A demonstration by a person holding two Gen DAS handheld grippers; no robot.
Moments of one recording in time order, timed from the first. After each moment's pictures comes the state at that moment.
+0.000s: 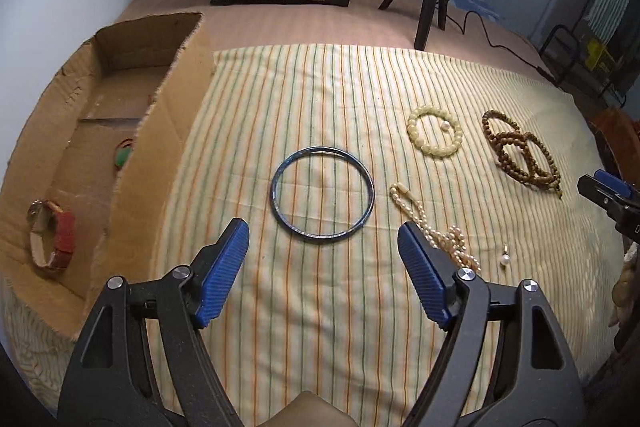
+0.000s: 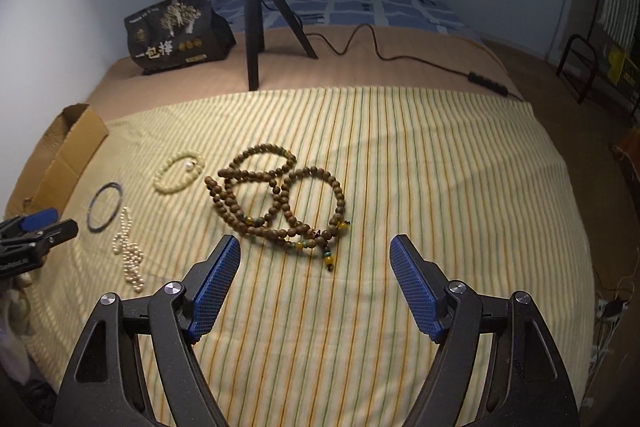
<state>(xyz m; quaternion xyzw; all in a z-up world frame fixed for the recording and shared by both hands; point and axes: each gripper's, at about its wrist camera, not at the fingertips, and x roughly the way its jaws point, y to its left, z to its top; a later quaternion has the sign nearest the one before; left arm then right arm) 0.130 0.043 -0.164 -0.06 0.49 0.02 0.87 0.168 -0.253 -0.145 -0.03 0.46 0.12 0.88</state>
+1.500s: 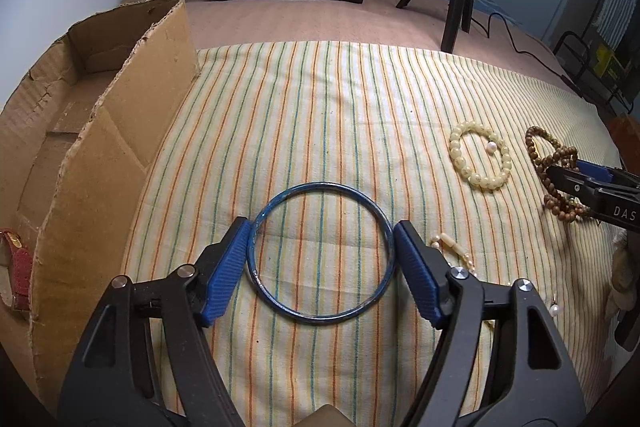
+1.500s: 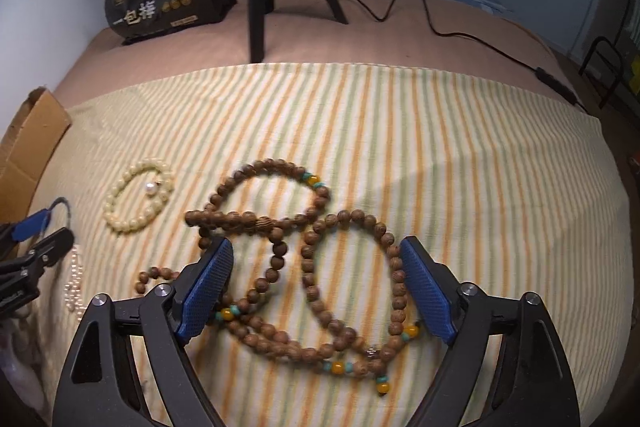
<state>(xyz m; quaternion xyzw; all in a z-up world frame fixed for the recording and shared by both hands) 0.172 0.051 -0.203 -0.06 0.47 0.03 0.88 0.244 -0.201 -0.200 -0.05 0.50 0.14 0.85</state>
